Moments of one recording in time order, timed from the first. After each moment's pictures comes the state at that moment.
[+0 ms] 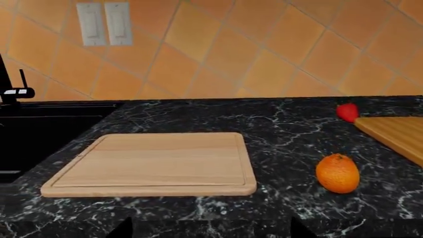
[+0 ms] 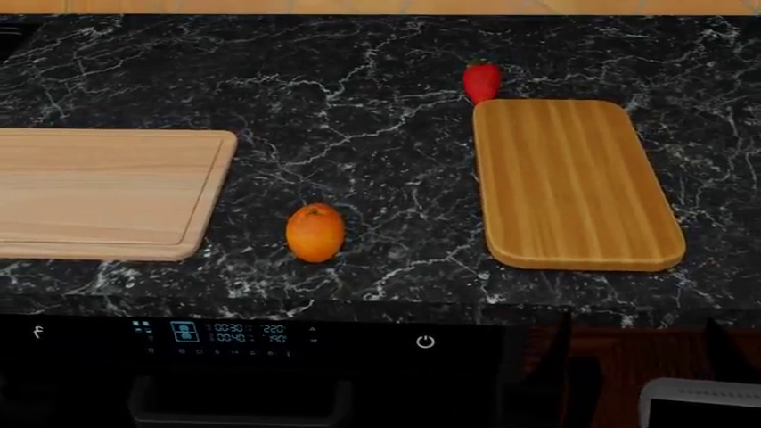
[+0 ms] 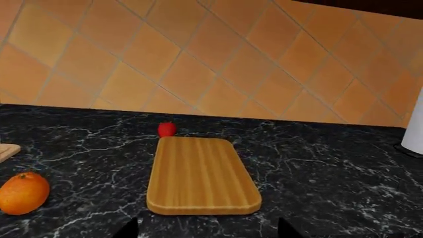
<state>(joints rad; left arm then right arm) -0.11 -0.20 -0.22 0.83 -0.27 -0.94 0.01 0.15 0.19 0.14 -0.97 0.14 1.07 0.09</state>
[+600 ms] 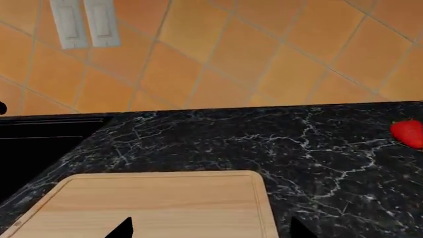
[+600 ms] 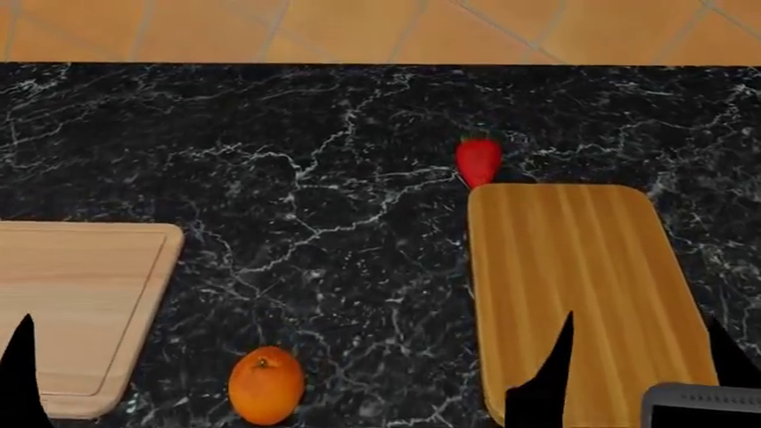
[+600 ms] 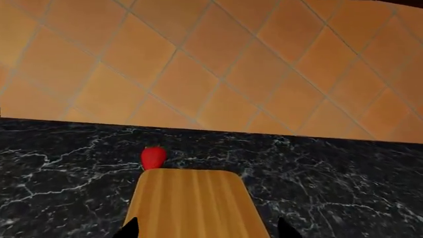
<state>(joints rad) -0.13 -0.25 -0.26 0.88 -0.30 -1.05 -0.01 0.13 0.21 0.15 -0.98 0.16 1.05 0.11</state>
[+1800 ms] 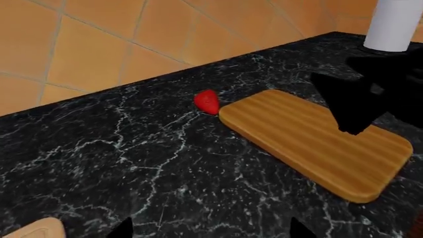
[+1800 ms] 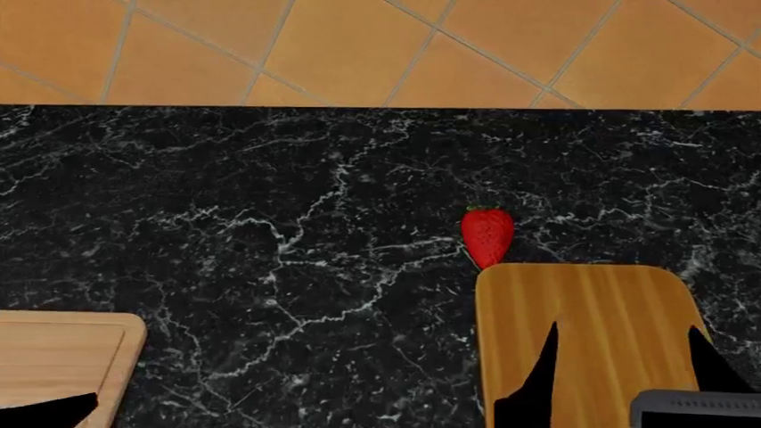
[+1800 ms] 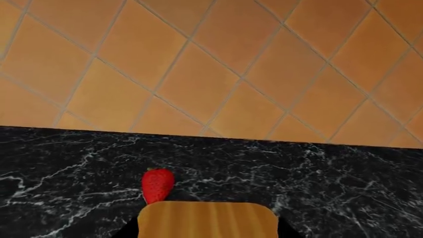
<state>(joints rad) -0.35 -0.53 -0.45 0.99 -1.76 -1.48 -0.47 0.11 0.23 0.15 -0.96 0.22 1.03 0.12</state>
